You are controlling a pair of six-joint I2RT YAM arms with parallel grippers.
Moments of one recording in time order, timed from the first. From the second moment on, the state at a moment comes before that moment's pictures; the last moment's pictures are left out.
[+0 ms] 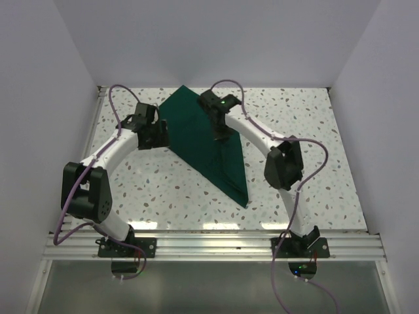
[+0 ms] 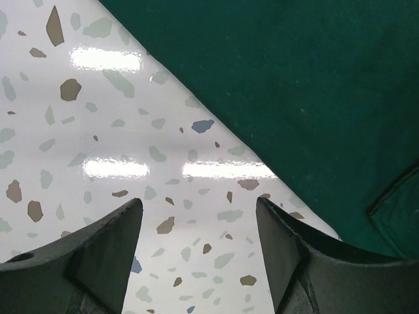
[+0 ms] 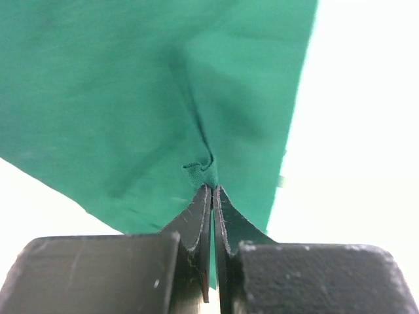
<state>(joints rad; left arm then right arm) -0.22 1.60 1.18 -0.57 -0.04 -0.34 0.68 2.28 2.19 -1.19 0.32 0.47</state>
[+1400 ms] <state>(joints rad) -0.66 2.06 1.53 -0.64 0.12 -0.41 0.22 1.62 1.43 -1.07 0.50 0.46</state>
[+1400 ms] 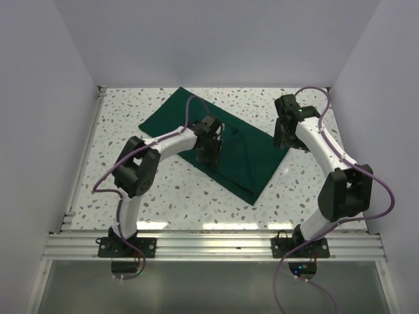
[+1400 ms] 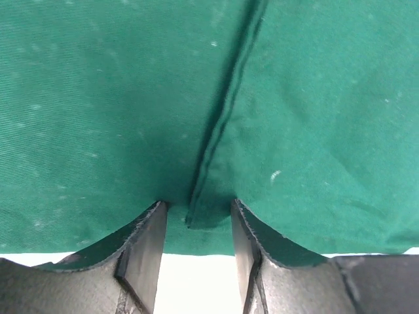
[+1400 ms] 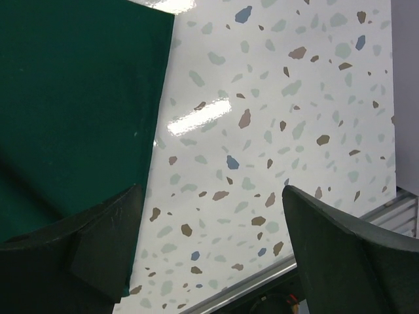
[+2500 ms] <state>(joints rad) -0.84 1.75 1.37 -0.66 -0.06 -0.77 0.23 1.48 1.39 -1.13 0.38 0.49</state>
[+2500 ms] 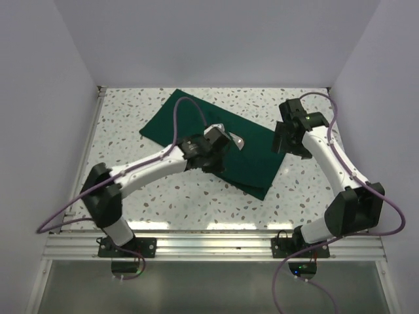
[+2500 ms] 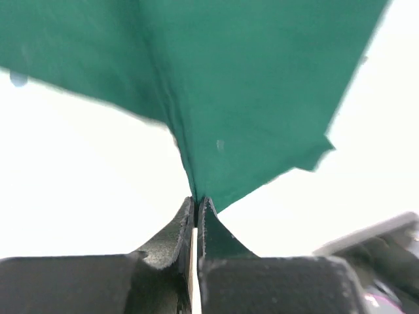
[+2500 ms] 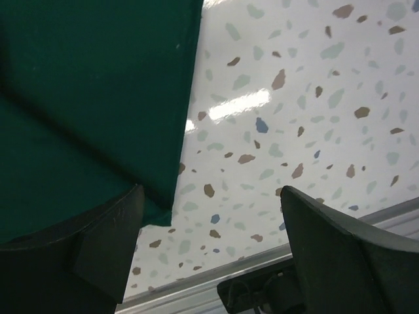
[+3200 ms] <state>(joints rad) -1.64 1.76 1.59 -1.22 -0.34 -1.75 0.35 1.56 1.34 -1.09 0.23 0.52</state>
